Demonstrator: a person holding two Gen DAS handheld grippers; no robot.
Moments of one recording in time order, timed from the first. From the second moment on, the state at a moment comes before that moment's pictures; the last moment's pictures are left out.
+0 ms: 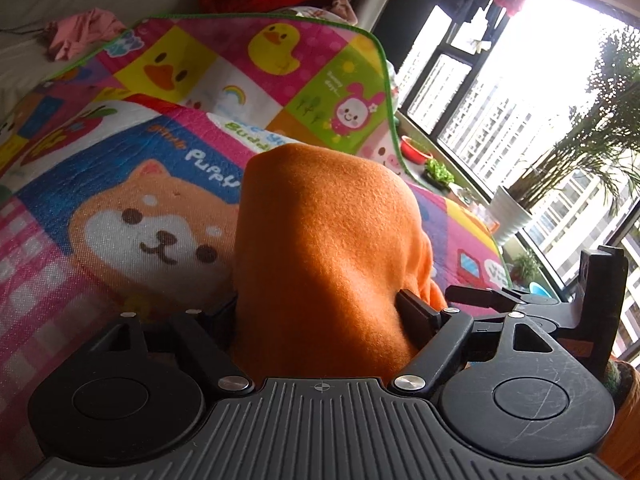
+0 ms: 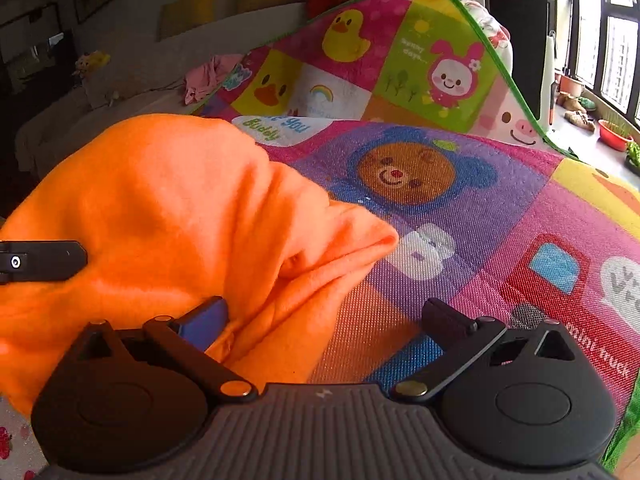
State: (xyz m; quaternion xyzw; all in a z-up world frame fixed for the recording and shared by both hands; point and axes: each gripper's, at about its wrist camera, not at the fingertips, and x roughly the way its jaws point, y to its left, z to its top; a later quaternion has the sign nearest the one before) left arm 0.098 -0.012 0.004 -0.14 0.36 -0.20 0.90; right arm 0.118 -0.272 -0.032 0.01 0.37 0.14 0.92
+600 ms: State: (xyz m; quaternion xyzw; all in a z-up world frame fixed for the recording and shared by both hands) left arm 0.092 0.000 0.007 -0.17 0.35 -0.20 0.90; right arm 0.073 -0.283 0.015 0.02 0.26 0.15 0.95
